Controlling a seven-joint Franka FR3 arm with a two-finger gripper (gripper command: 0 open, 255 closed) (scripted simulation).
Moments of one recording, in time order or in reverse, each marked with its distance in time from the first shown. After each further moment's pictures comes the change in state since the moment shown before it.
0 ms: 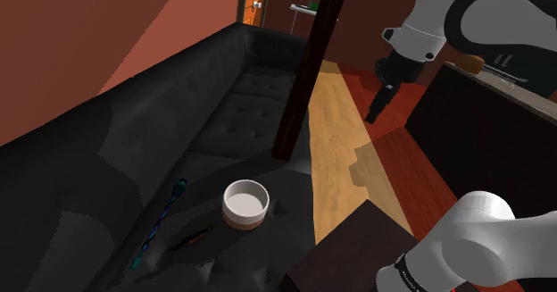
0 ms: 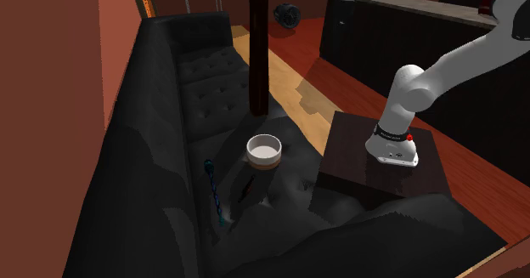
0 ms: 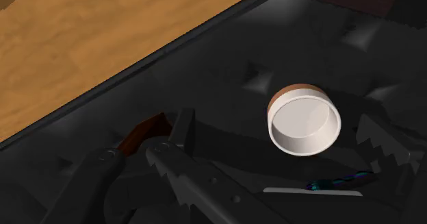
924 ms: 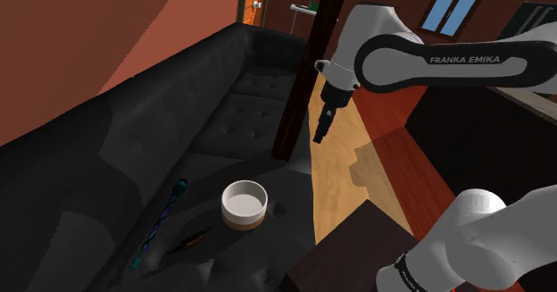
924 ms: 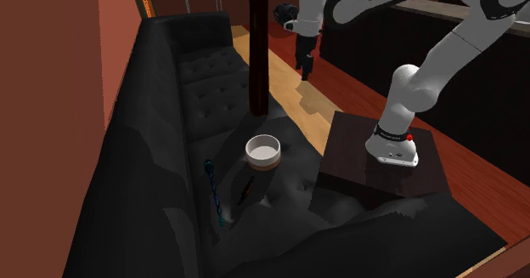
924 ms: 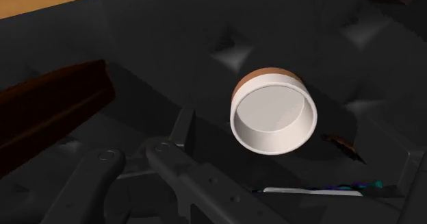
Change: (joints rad) arm 0.100 0.338 0.004 -0.038 0.021 0.351 -0.185
